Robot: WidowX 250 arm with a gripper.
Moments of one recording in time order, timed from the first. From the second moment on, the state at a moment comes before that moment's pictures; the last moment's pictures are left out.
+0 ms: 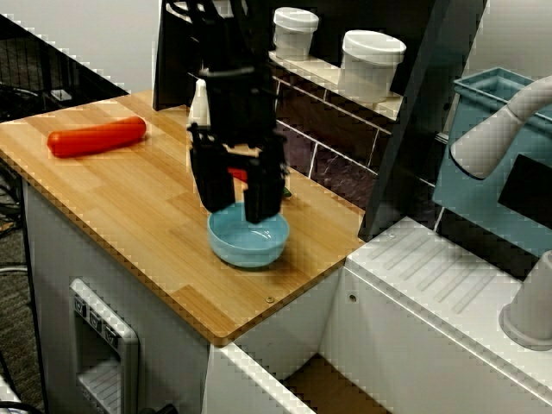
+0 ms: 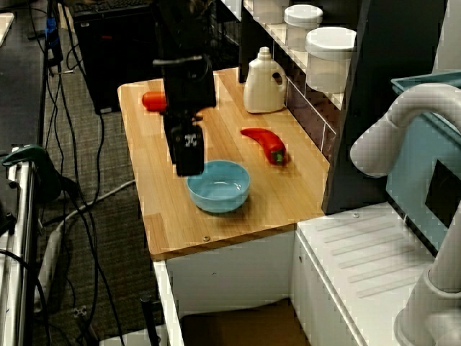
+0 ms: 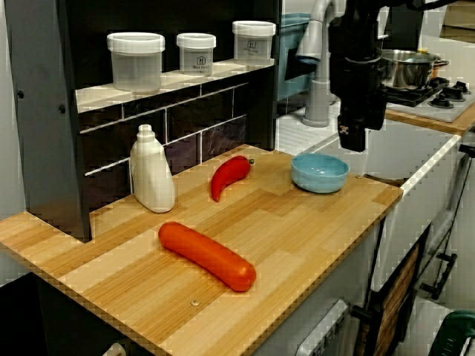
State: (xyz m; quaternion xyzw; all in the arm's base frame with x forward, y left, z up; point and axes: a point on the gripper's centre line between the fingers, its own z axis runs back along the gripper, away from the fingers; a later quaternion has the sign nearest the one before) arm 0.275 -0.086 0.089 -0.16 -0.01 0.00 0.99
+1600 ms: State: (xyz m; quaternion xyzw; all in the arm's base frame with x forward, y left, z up) arm 0.304 -0.088 0.070 -0.13 0.02 -0.07 0.99
